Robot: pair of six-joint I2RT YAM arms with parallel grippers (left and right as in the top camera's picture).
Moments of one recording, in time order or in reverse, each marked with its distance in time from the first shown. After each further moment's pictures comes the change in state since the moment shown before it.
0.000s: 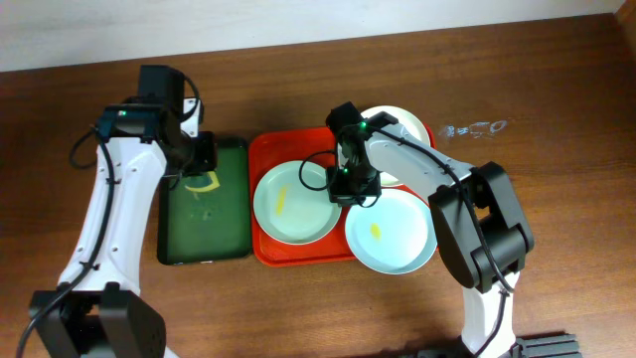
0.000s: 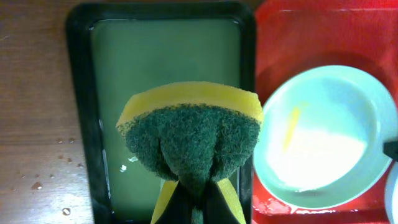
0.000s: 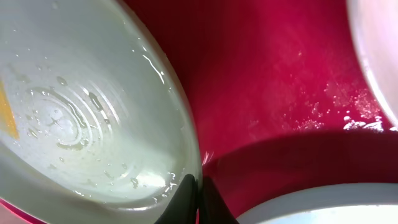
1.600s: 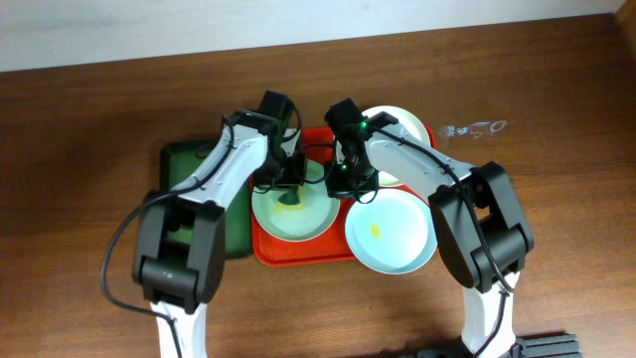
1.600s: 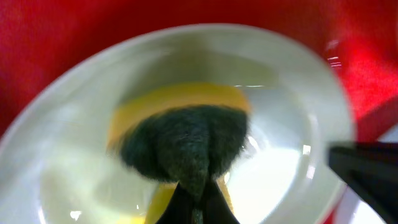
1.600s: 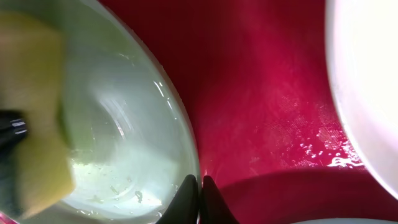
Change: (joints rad) left arm -0.282 0.399 0.023 0.192 0.220 -0.106; right arm 0.000 0.001 -0.001 0.075 0.024 -0.011
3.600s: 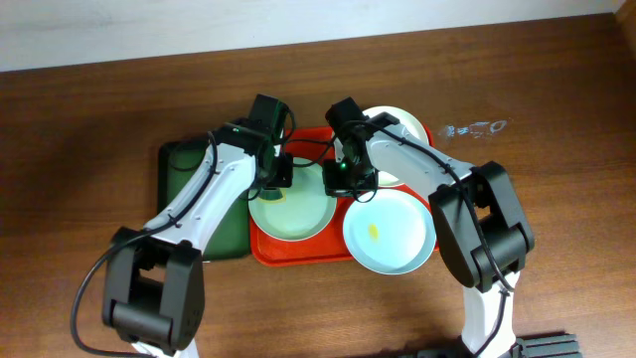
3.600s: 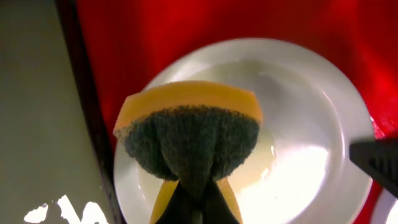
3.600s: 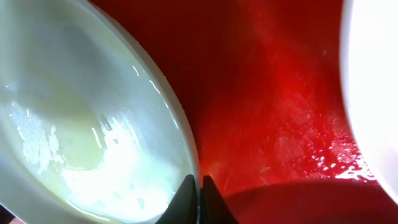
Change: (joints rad) left arm -0.016 -0.231 -0.178 0.111 -0.276 -0.073; right arm -0.005 0.000 -0.008 0.042 -0.049 0.005
